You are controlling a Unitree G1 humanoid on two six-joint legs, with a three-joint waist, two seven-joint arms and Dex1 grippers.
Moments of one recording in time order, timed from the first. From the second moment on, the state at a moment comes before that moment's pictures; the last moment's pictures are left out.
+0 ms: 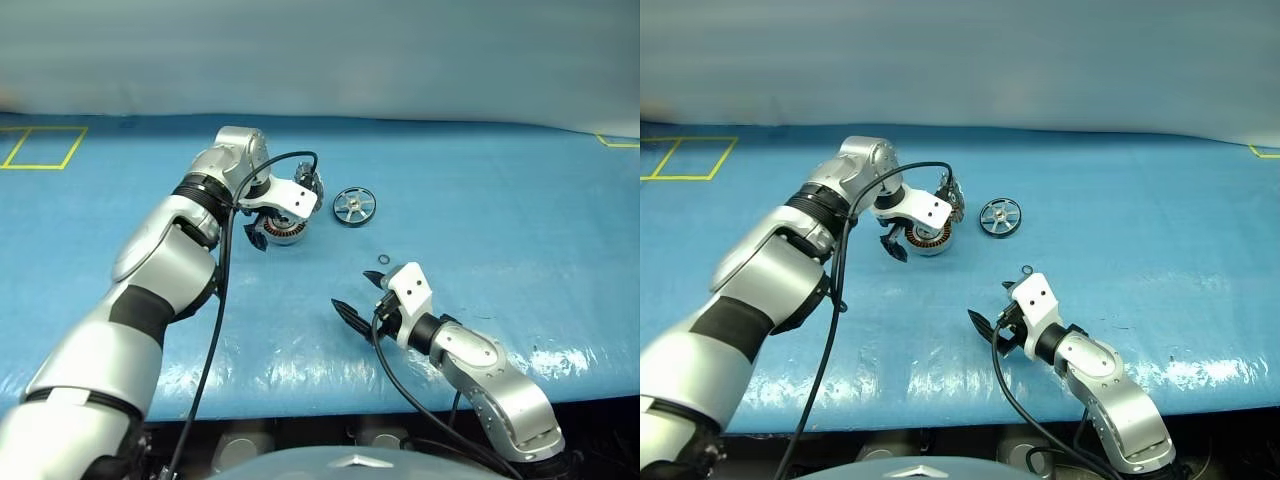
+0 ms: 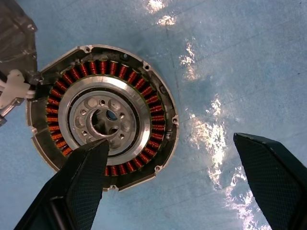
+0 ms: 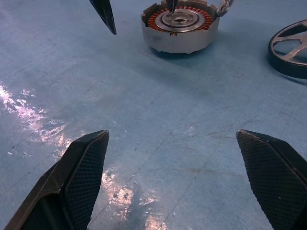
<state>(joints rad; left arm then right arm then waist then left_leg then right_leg) -1.35 0.30 -0.68 1.18 0.54 -0.10 -1.45 0.12 -0.40 0.18 -0.56 0.28 0.58 0.44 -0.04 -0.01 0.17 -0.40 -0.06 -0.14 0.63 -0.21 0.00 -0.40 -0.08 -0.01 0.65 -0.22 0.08</state>
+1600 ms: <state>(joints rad) -1.13 0.39 -0.62 0.84 0.56 -0.09 -1.49 0.11 -0.34 0.19 -0.52 0.26 0.57 0.42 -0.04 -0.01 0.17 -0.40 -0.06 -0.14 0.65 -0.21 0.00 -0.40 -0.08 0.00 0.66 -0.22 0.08</state>
